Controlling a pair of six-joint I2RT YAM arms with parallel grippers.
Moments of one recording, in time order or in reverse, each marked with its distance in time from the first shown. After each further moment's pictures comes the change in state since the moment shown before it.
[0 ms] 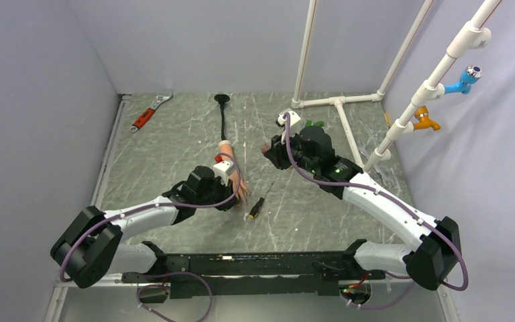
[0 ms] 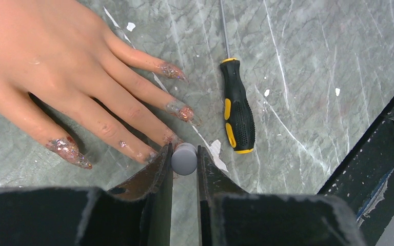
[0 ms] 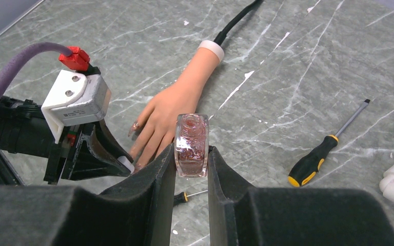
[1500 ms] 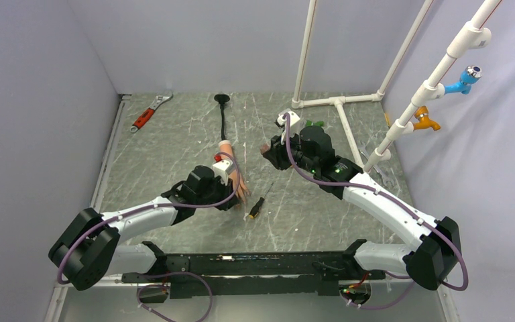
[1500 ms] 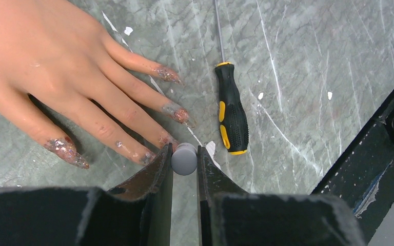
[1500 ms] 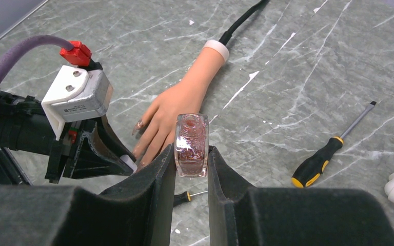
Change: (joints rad) left arm -0.005 -0.019 0.013 -0.016 -0.013 -0.013; right arm 0.000 0.000 0.000 0.000 -0.019 0.000
